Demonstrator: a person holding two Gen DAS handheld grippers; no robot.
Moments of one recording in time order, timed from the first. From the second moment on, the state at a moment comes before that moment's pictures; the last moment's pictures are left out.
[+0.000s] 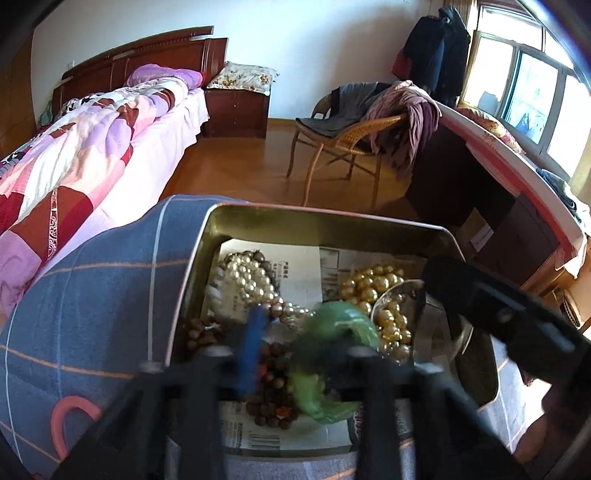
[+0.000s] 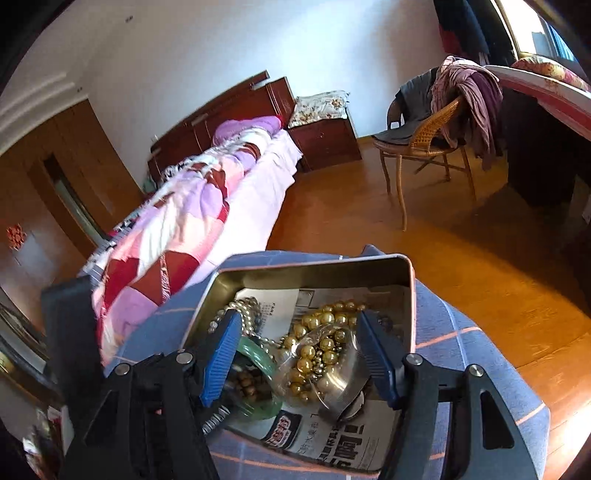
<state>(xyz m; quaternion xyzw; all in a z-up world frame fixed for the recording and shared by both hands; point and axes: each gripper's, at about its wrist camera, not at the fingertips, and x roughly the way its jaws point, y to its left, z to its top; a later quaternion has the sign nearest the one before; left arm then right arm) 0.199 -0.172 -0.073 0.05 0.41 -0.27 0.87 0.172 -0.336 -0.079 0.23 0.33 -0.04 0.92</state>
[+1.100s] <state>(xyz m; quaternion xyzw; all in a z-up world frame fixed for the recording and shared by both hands) 0.071 -0.073 -0.053 0.10 0.34 -0.19 0.92 0.023 -0.256 -0.083 0.24 0.31 -0.13 0.91</state>
